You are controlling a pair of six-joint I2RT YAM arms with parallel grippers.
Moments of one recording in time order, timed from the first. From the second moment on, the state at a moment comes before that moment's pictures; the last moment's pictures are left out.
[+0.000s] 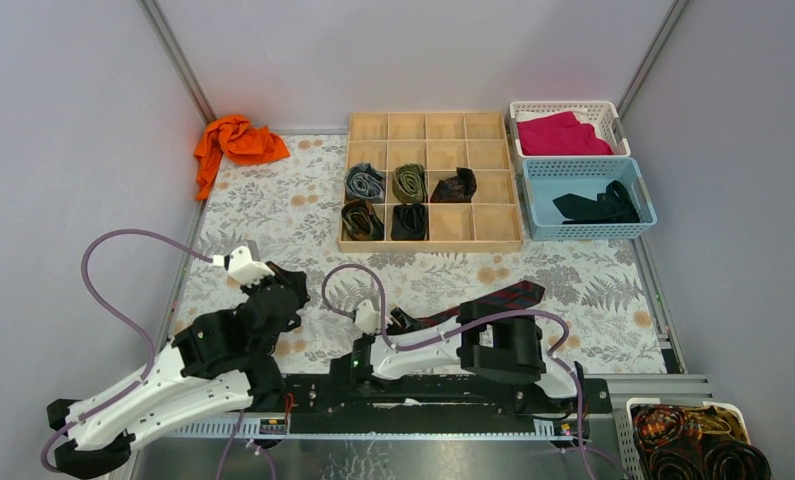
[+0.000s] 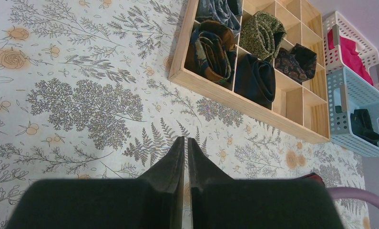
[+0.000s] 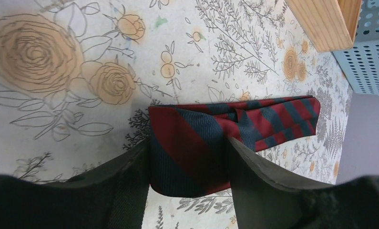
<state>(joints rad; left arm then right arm) -1.03 0.48 0.67 -0.83 -0.90 -1.07 1.53 2.14 1.42 -1.13 0.95 1.00</state>
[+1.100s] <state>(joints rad) -1.03 0.45 0.81 -0.98 -1.05 -1.13 1.38 1.73 1.06 -0.33 0.50 0.78</state>
